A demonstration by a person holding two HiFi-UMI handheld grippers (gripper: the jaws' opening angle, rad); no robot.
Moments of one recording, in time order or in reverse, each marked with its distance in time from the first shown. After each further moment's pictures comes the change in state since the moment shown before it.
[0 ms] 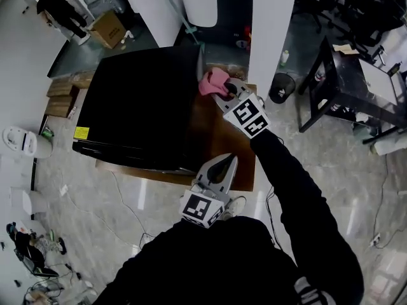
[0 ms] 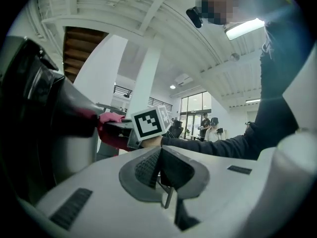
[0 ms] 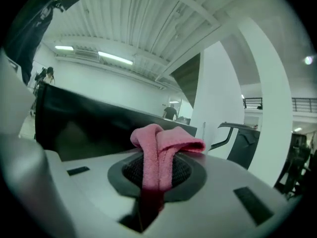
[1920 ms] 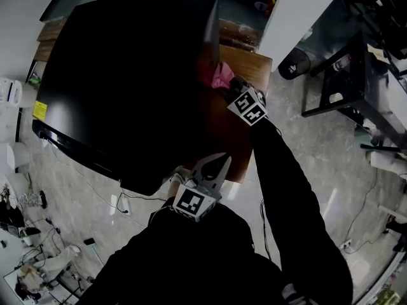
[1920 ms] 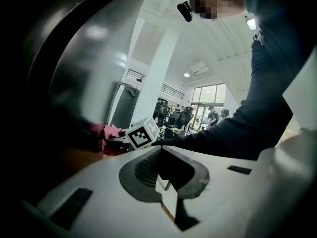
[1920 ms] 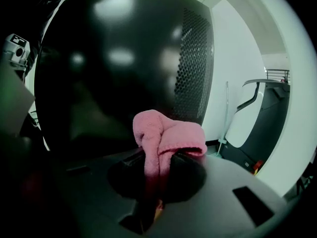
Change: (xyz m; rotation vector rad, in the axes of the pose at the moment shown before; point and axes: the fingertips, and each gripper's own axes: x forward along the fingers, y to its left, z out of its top) left arm 0.030 0.079 -0.173 -0.159 0.164 0.107; right arm 0.114 0.043 -0.286 0.036 0.258 0.255
